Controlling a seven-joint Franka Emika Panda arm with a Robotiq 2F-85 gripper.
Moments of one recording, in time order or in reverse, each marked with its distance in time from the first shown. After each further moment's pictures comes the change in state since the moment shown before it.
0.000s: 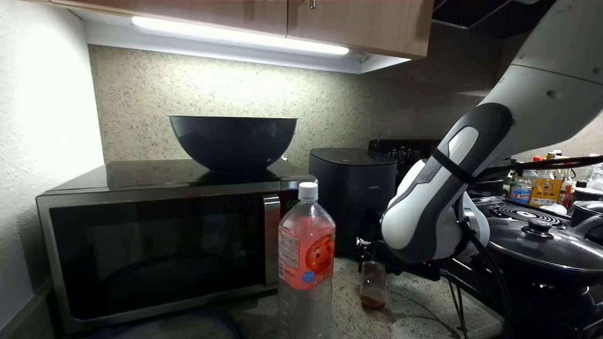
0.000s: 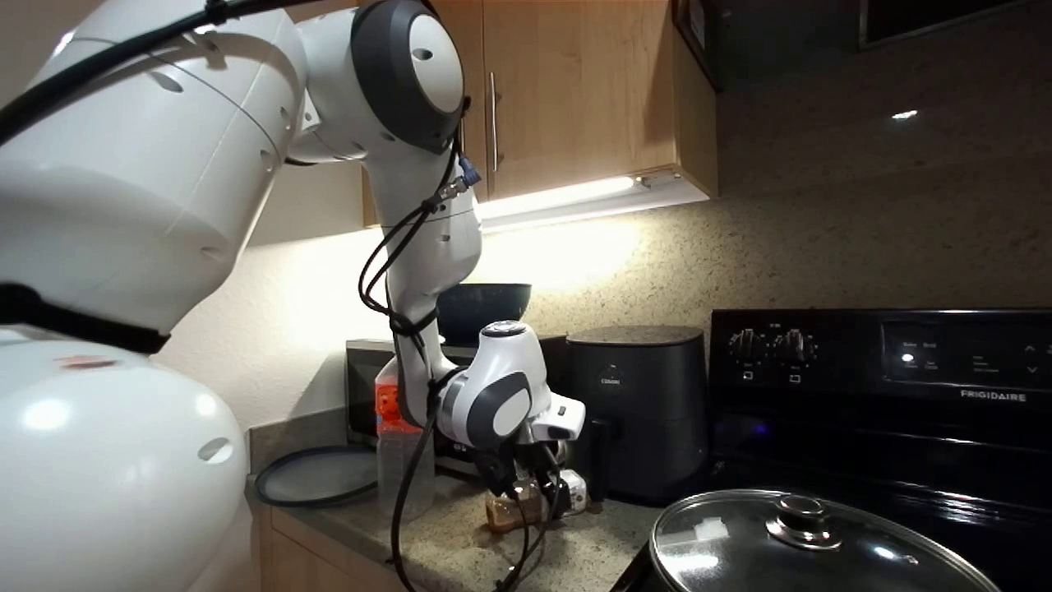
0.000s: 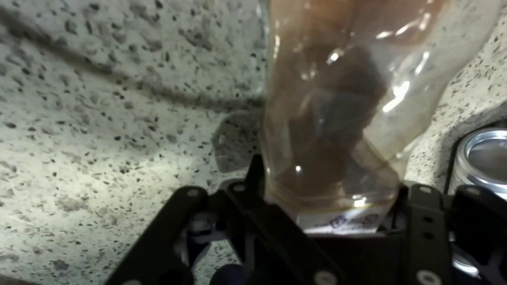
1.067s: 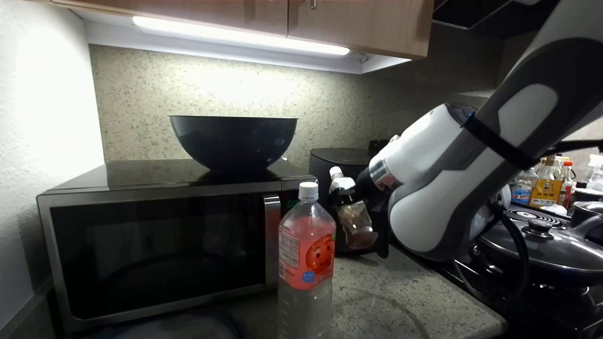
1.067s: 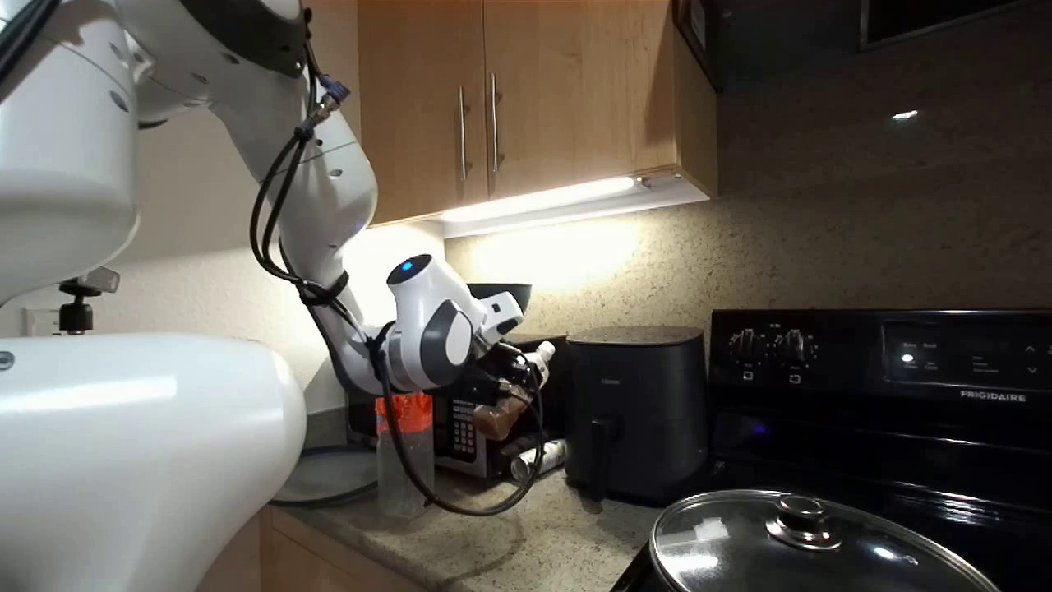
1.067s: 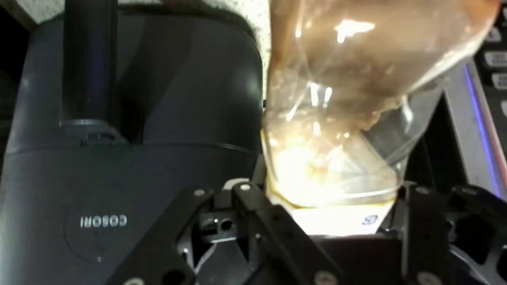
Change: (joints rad) arm 1.191 -0.111 -1.069 -0.123 -0.081 0.273 -0.198
